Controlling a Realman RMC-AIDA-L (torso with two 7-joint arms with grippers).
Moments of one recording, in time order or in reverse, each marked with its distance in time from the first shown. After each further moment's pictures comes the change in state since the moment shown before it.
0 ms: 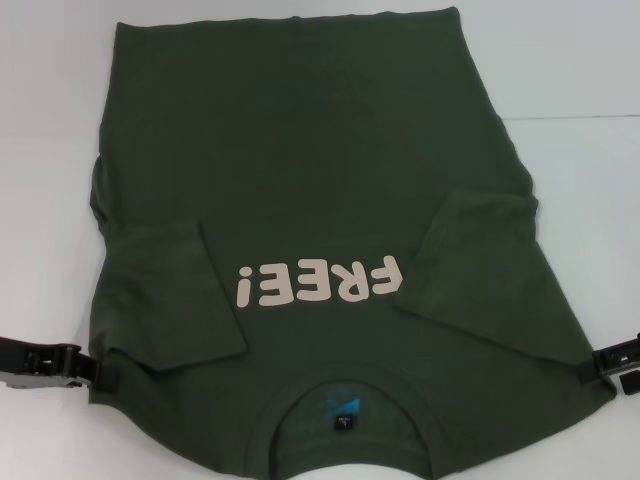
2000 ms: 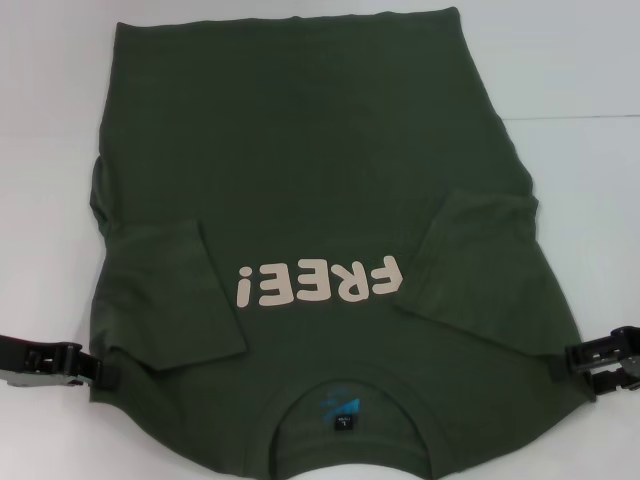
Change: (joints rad) left arm -0.003 0.000 0.001 0.000 0.000 0.000 0.001; right arm 0.013 0.025 0.046 0.048 0.011 0.021 -0.003
